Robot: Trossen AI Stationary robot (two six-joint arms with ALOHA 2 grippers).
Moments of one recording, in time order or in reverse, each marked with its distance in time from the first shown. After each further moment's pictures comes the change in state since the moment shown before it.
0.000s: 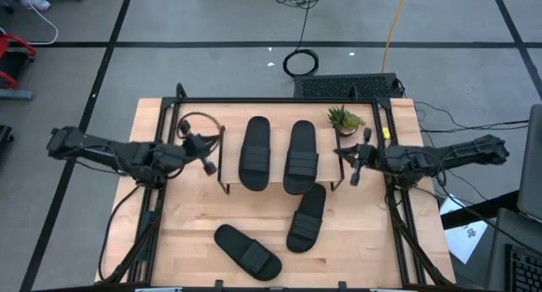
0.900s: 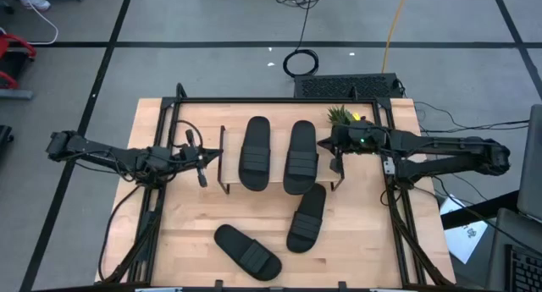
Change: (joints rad) left arm -0.003 -0.187 -0.297 0.384 0.289 0.112; right arm -0.387 0.426 0.260 -0.133 -0.436 0.004
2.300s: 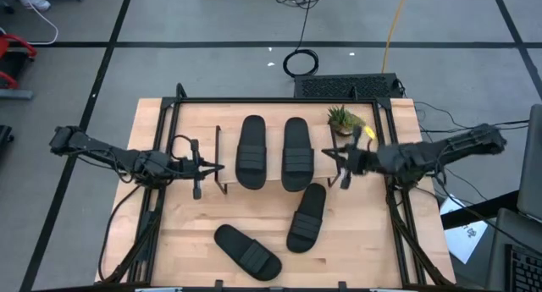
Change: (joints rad) left arm -0.101 0.000 0.001 0.000 0.138 0.184; right arm 0.467 -0.115 0.078 0.115 0.483 -0.305
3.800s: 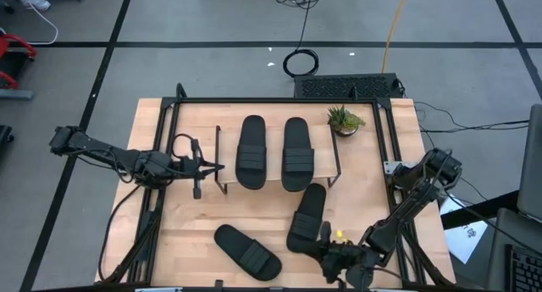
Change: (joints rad) left arm 0.002 0.000 0.000 -0.028 -0.013 -0.067; right arm 0.639 0.917 0.286 0.252 0.330 0.188
